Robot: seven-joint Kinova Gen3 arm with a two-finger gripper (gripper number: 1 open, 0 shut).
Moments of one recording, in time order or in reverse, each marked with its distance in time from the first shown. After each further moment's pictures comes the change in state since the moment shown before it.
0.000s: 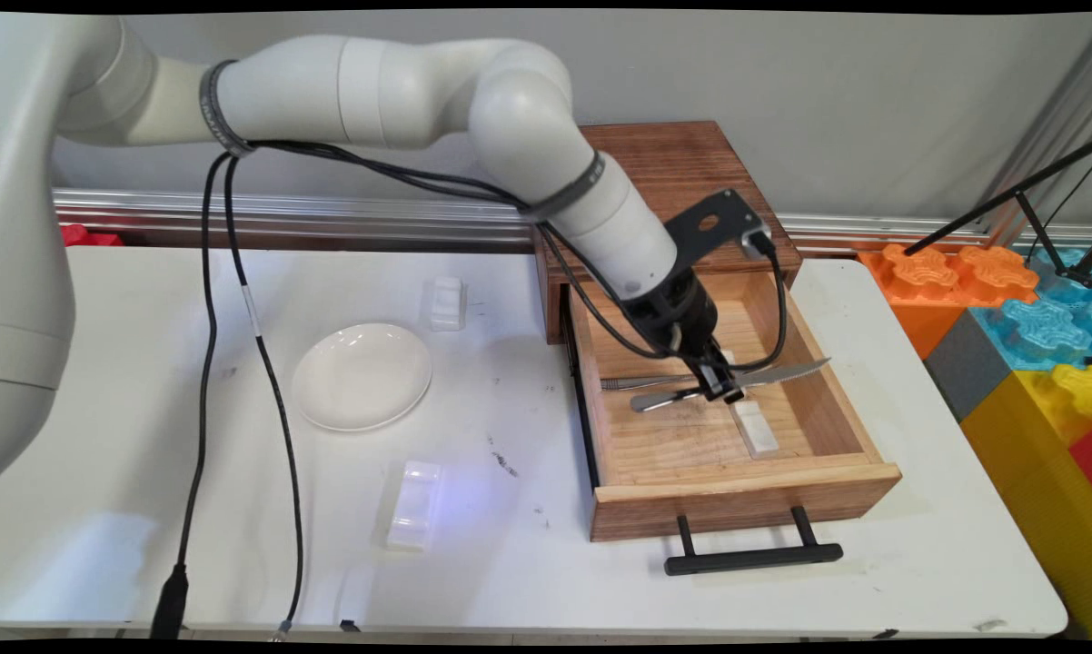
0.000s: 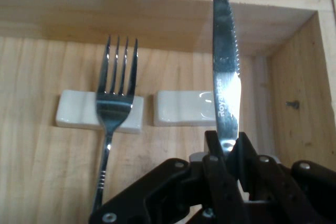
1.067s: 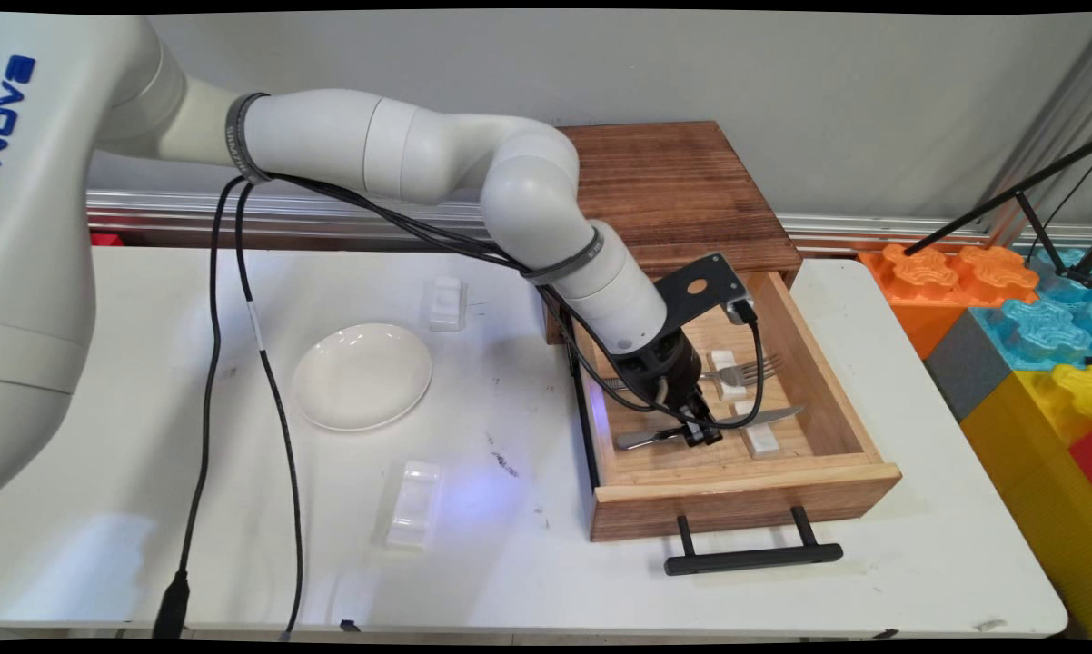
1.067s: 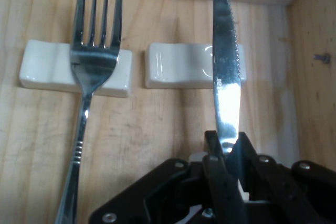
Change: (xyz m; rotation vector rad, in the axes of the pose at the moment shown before) arm -0.033 0.004 0.047 0.005 -0.050 0.006
